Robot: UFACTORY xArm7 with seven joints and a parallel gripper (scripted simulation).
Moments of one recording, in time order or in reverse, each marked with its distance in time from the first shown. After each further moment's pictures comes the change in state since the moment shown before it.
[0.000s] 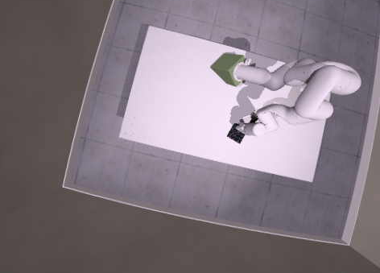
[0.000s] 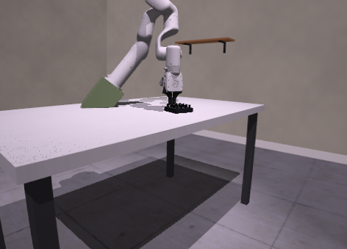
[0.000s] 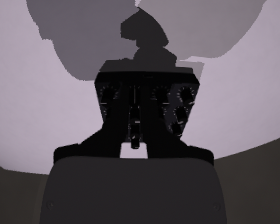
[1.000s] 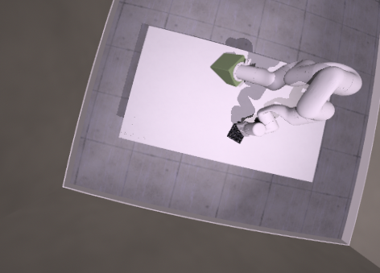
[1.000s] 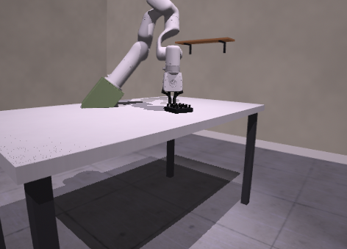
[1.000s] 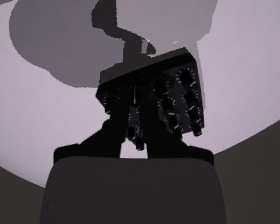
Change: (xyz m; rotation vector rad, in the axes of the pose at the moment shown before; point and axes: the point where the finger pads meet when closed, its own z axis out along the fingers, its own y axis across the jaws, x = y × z) arm 0.000 0.000 0.000 -0.007 -0.001 0.406
